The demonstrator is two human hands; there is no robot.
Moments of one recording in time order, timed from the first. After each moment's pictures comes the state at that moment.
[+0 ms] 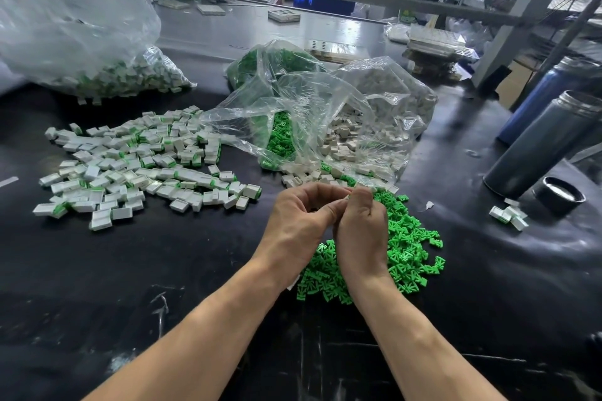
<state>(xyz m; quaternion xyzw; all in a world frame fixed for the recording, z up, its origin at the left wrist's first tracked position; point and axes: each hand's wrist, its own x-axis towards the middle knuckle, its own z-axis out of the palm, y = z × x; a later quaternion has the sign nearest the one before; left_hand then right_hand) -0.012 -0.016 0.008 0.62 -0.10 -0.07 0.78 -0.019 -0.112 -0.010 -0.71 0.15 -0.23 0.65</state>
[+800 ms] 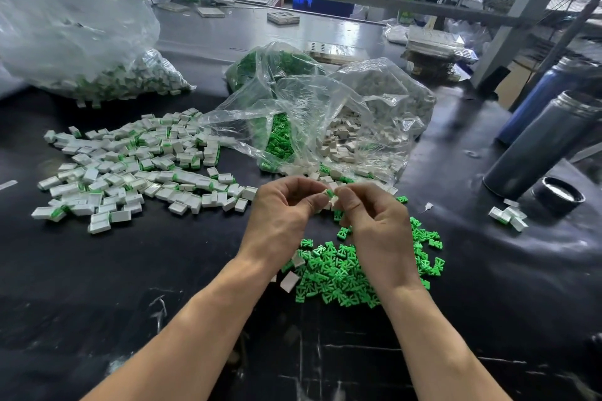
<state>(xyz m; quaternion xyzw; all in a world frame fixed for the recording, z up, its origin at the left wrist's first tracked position) 0.004 0.001 0.003 0.69 -0.09 -0.01 0.71 -0.033 -0.141 -0.001 -0.78 0.06 -0.20 0.58</state>
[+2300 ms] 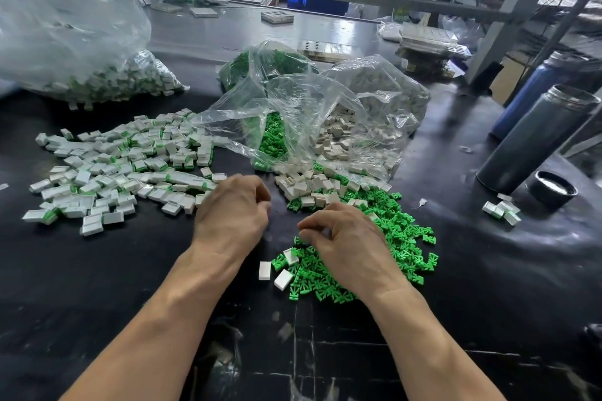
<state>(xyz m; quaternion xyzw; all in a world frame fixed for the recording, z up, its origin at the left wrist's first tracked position) 0.023 0.040 0.005 0.96 -0.03 0.08 0.27 -0.037 -0.137 -0.009 -0.95 -0.01 -0.06 0.31</state>
